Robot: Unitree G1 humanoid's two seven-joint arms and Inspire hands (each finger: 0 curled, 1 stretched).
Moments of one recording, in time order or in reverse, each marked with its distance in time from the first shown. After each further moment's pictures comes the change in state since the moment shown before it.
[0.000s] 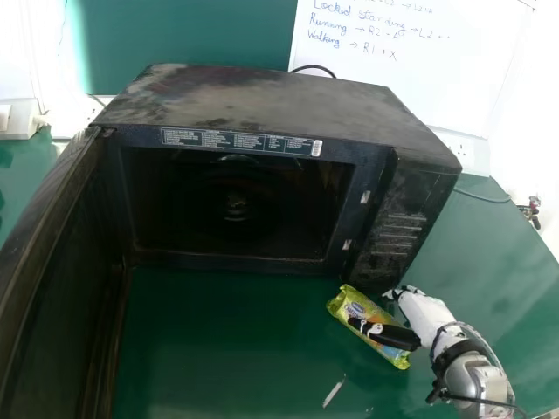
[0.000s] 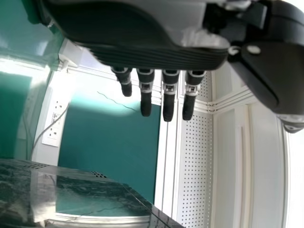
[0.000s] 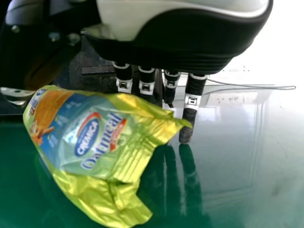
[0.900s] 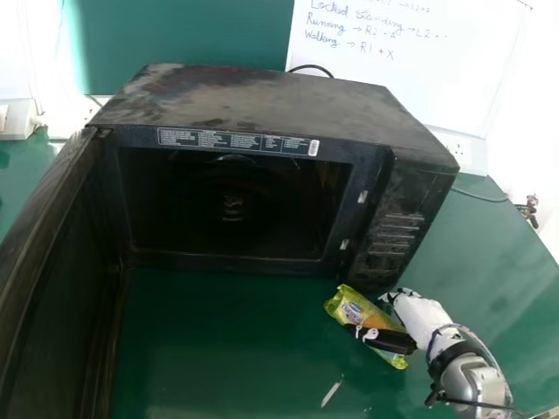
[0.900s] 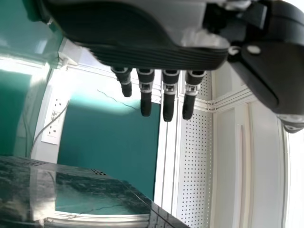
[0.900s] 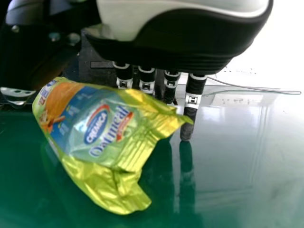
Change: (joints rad) left arm 0.001 -0.001 -0.001 -0.012 0.004 0.003 0.009; right arm 0.012 -0.010 0.016 -0.037 -0.036 -0.001 0.025
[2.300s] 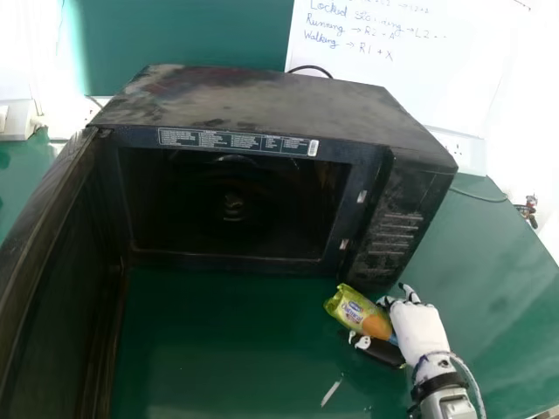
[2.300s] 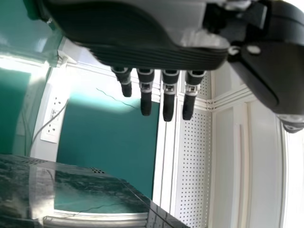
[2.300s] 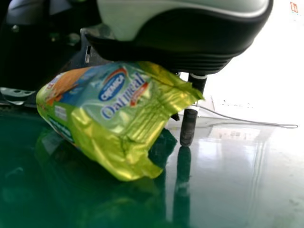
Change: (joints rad) left arm 0.001 0.000 0.000 -0.002 -0.006 -0.001 -0.006; right arm 0.105 0.101 0.052 0.072 -0.163 -0.046 -0.411
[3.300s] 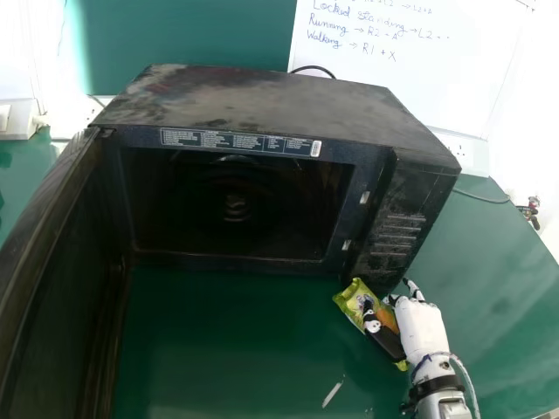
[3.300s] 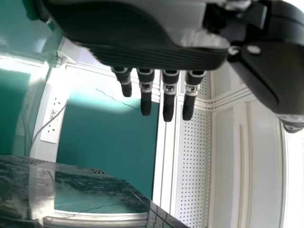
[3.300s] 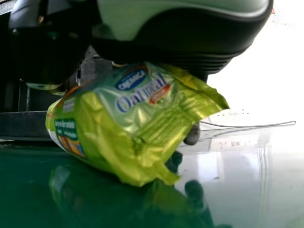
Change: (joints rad) left arm -0.002 0.000 0.000 0.000 0.000 0.000 -0.006; right arm -0.015 0.058 -0.021 0.071 0.087 -0.035 -0.132
